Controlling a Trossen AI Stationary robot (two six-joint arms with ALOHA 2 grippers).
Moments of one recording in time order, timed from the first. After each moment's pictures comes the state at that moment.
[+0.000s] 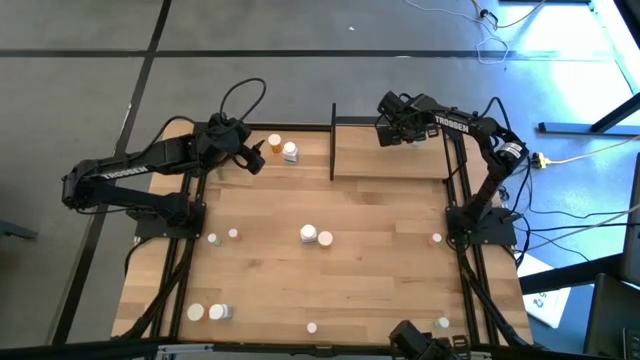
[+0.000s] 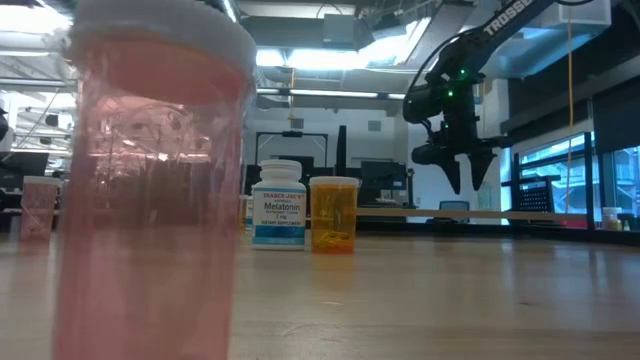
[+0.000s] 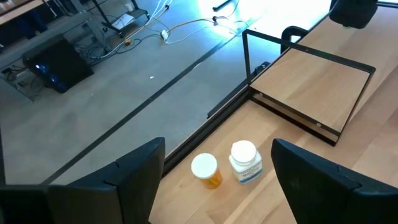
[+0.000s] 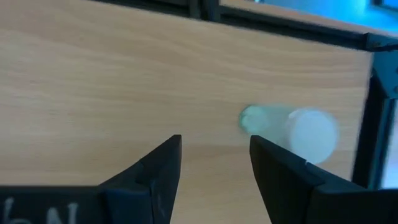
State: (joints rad) left arm 0.27 0.97 1.00 -0.63 -0.64 -0.15; right arm -0.80 1.75 1.29 -1.01 0.31 0.65
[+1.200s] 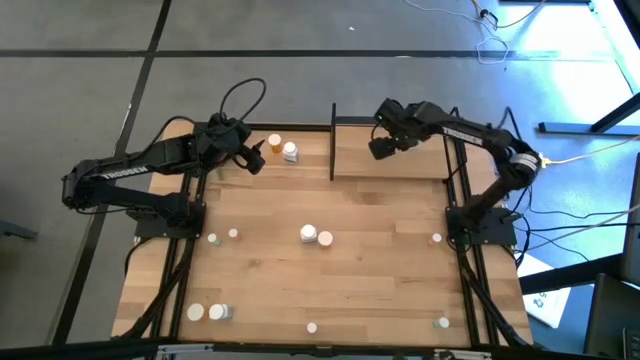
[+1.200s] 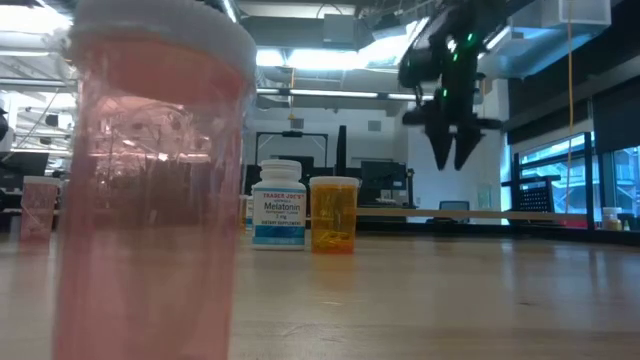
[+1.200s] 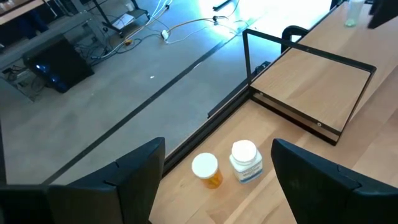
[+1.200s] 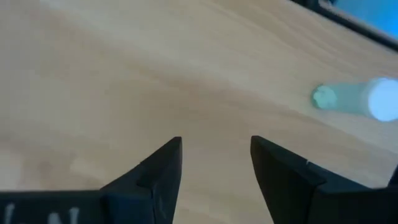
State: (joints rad) left arm 0.27 0.97 1.00 -0.64 -0.64 -0.15; right arm -0.63 1.60 1.29 -1.03 0.18 0.51
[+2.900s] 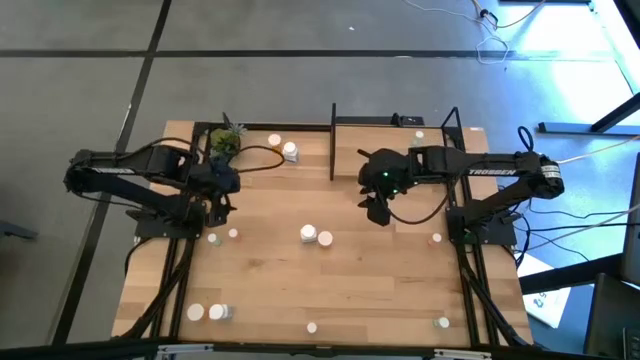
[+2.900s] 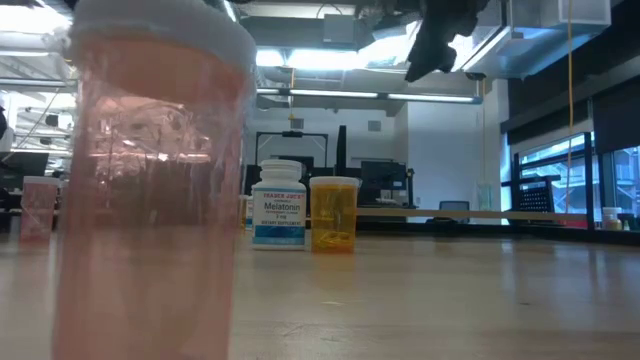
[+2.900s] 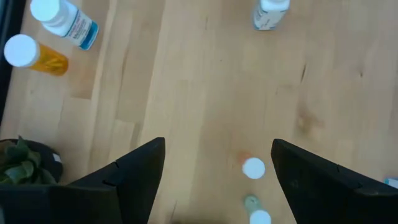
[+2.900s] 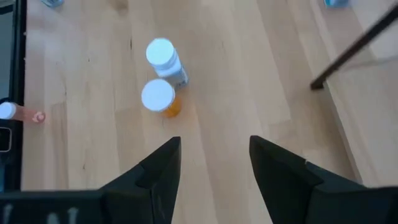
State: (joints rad) left arm -0.05 0.97 1.13 -1.30 -0.14 -0.21; right arm -0.05 1.40 1.29 -0.82 -0.08 0.19
